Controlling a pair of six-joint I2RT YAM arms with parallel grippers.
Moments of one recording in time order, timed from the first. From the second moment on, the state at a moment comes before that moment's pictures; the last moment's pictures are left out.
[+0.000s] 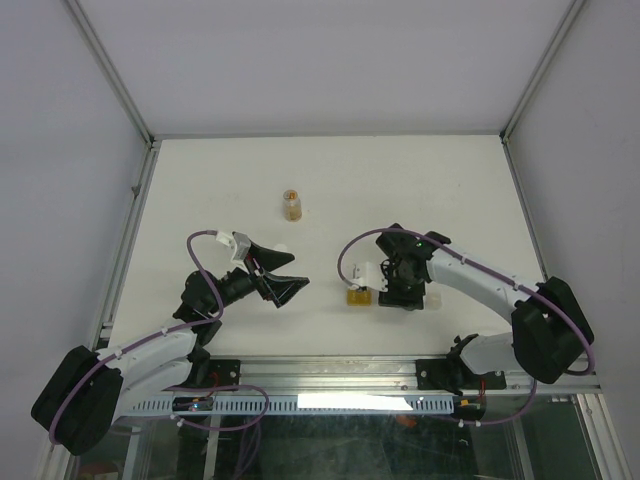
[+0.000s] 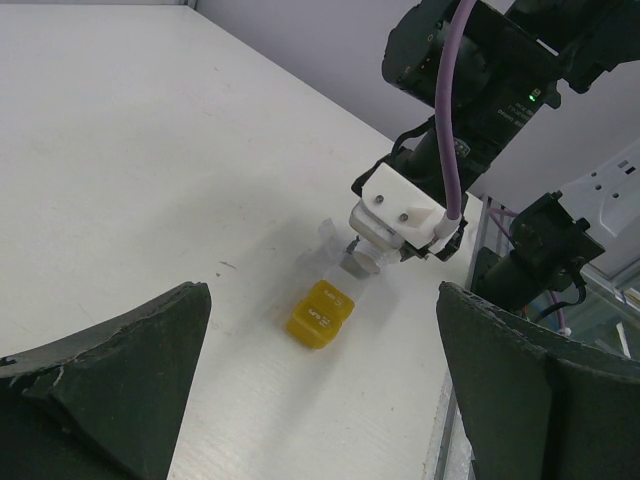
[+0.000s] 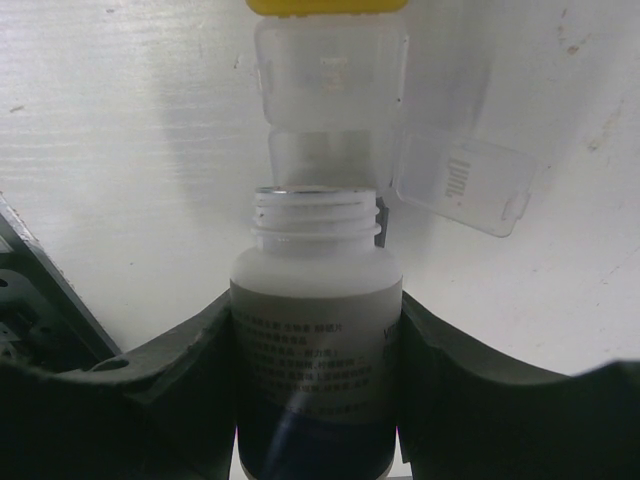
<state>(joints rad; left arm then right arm) -0.57 0.90 0.10 0.97 0.48 -0.50 0.67 1.34 0.83 -0.96 -0.06 -0.88</state>
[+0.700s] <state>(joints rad) -0.57 0.90 0.10 0.97 0.48 -0.50 0.72 1.40 0.88 -1.00 -0.01 -0.85</state>
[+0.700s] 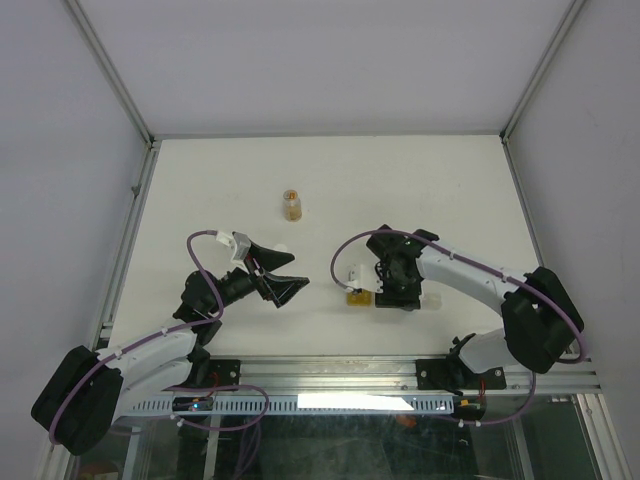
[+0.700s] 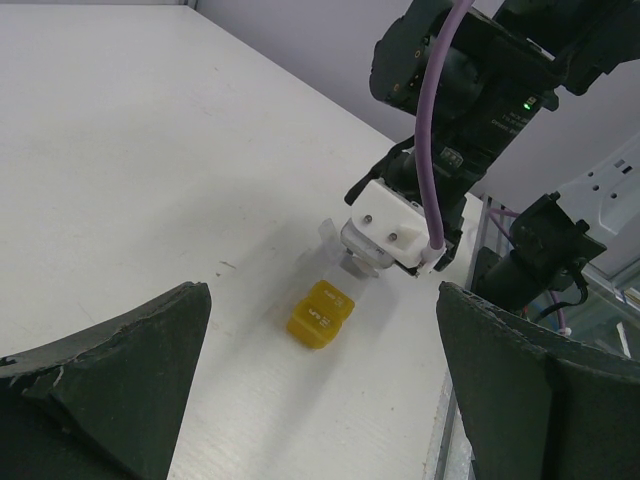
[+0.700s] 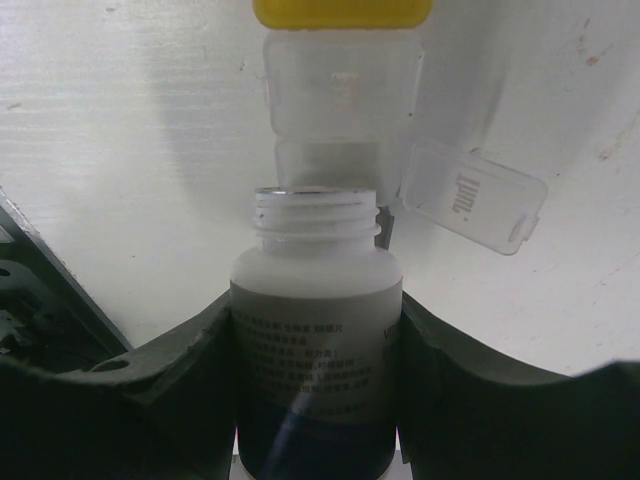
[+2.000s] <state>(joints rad) -0.57 0.87 0.10 0.95 0.48 -0.49 0.74 1.45 0.92 -1.04 0.02 -0.82</state>
